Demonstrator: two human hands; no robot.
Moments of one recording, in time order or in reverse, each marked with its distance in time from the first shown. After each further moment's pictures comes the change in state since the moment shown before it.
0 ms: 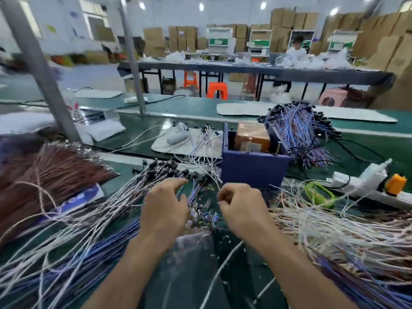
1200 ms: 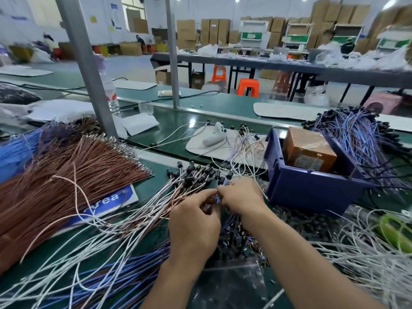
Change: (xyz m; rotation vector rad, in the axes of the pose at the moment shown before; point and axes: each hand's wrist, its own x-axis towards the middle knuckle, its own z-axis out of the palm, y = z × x) left_hand 0.018 -0.034 0.008 -0.235 0.133 -0.077; right_hand 0.097 -0.075 0.073 0.341 -0.161 0.300
